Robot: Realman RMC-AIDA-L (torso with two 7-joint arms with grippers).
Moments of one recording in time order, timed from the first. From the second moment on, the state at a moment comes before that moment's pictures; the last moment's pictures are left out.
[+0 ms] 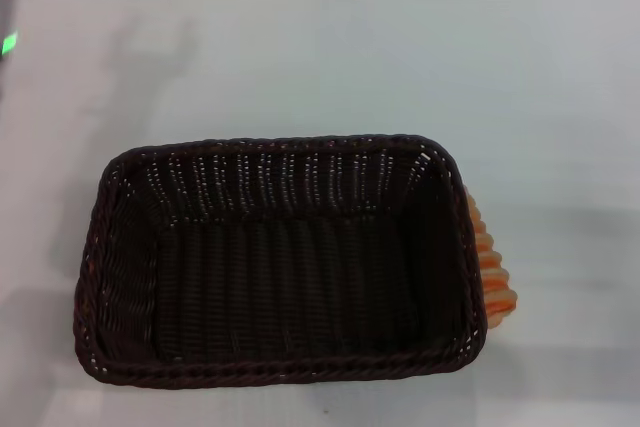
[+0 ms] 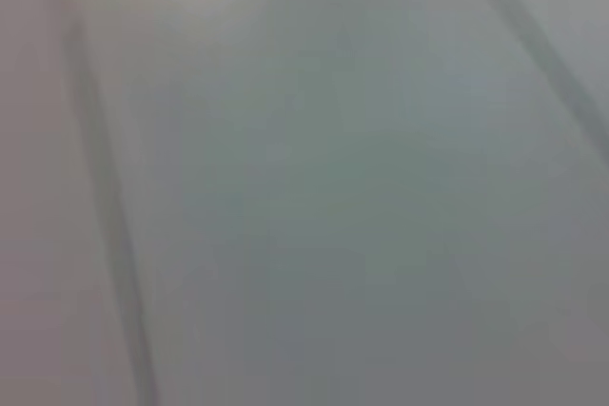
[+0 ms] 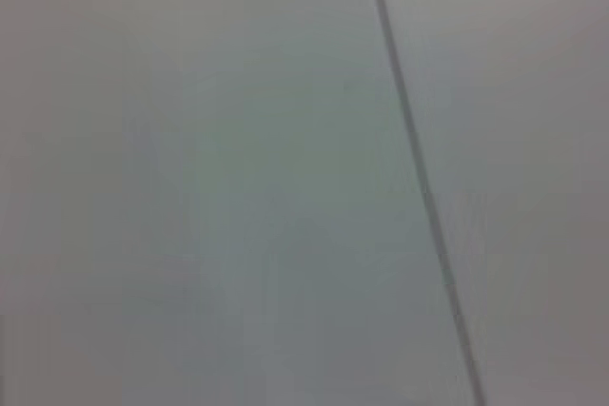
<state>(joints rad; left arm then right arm) -0.24 -2.06 -1.27 -0.98 2.63 0.98 0.52 0.21 2.08 0.34 0.25 -1.71 -1.62 0.13</state>
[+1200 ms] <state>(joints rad) -0.31 -2.06 -1.59 -0.40 2.83 1.17 -0.08 0.33 2.09 -0.12 0.38 -1.77 -1.19 0.13</state>
